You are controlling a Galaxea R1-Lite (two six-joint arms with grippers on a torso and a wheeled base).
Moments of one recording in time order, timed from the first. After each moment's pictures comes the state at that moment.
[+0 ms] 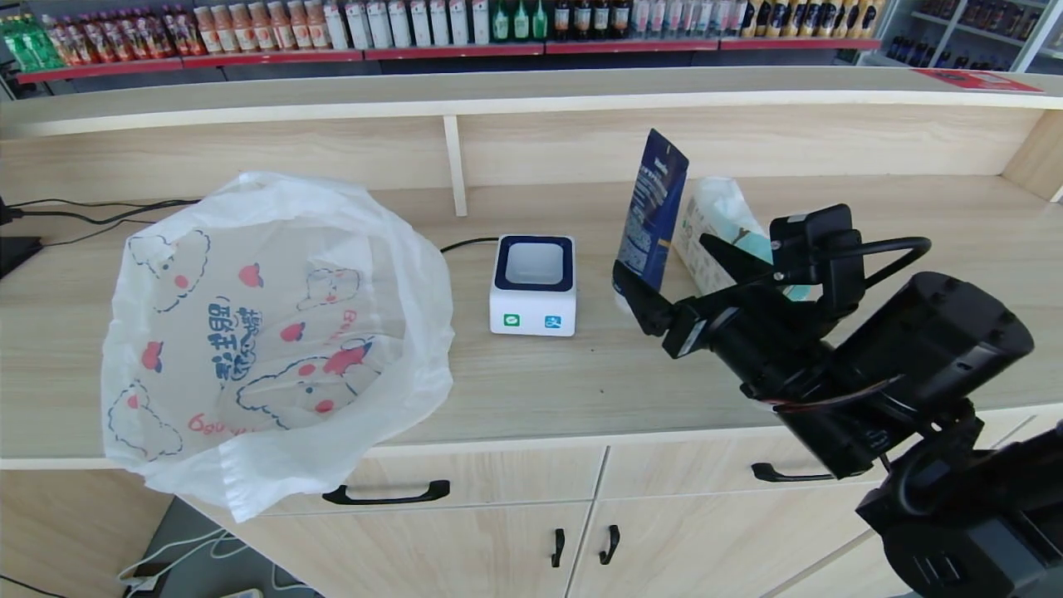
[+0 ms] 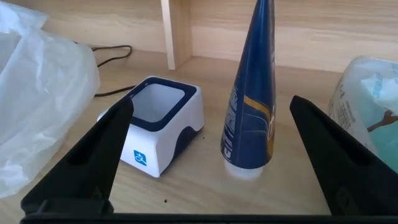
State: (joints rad) left arm 0.00 0.00 0.00 0.01 0.00 -0.01; right arm 0.61 1.84 -0.66 -1.50 -0.14 -0.13
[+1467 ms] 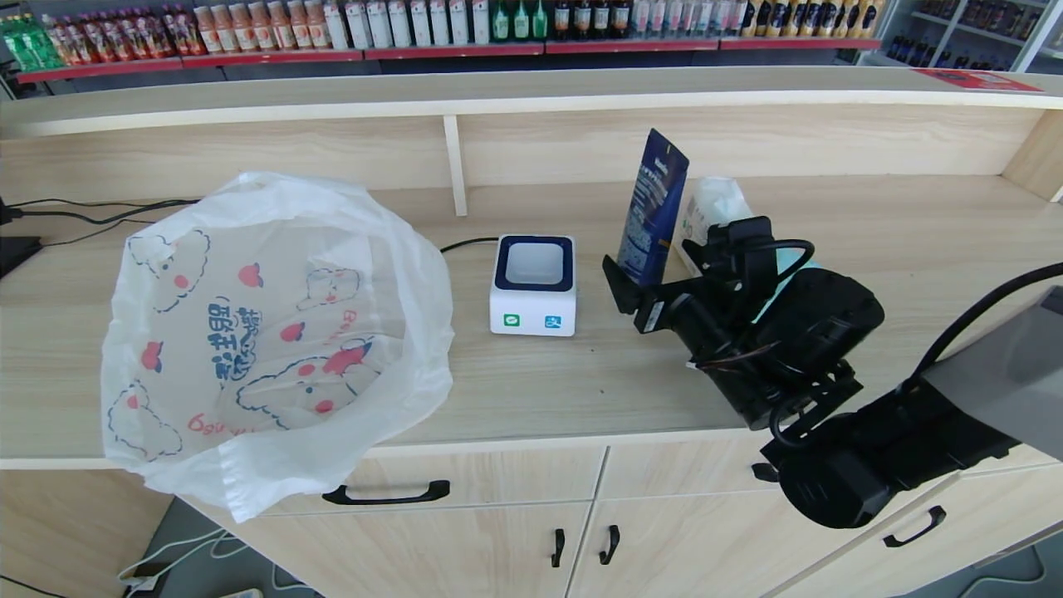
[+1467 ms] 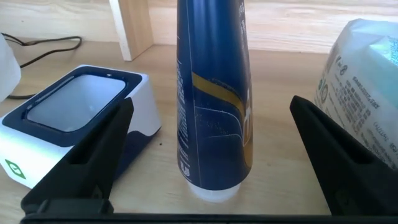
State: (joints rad) left arm 0.00 0.00 0.00 0.01 0.00 -0.01; right arm 0.53 2.06 -0.88 -1.50 -0.19 -0.11
